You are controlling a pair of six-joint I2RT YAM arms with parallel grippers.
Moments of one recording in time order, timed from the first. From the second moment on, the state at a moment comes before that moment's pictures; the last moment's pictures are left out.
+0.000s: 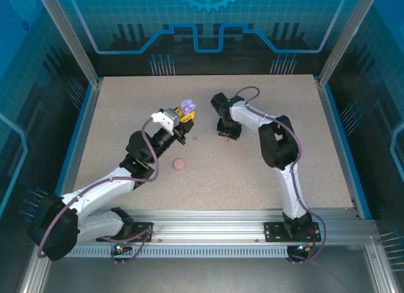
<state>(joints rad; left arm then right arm) -0.58 1.13 0.61 0.76 0.07 0.01 0.49 2.27 1.81 -1.01 0.12 0.87</state>
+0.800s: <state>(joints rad) -0.58 1.13 0.61 0.73 0.09 -0.01 0.47 2.12 1.56 -0.81 0.08 0.72</state>
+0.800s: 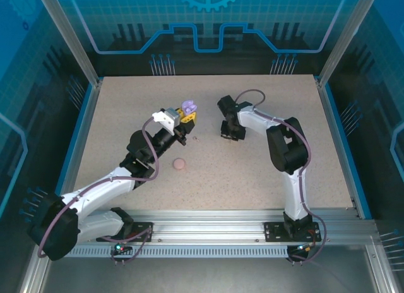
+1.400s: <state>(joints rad) -0.58 1.13 0.65 0.70 0.21 -0.01 0.47 1.53 1.45 -0.67 0.06 0.60</state>
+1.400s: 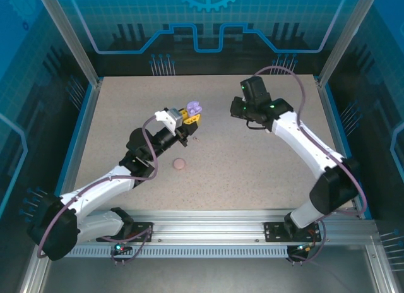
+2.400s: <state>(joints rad) -0.63 1.31 0.80 0.70 0.31 0.02 0.60 1.16 1.36 -0.43 -0.19 0.42</state>
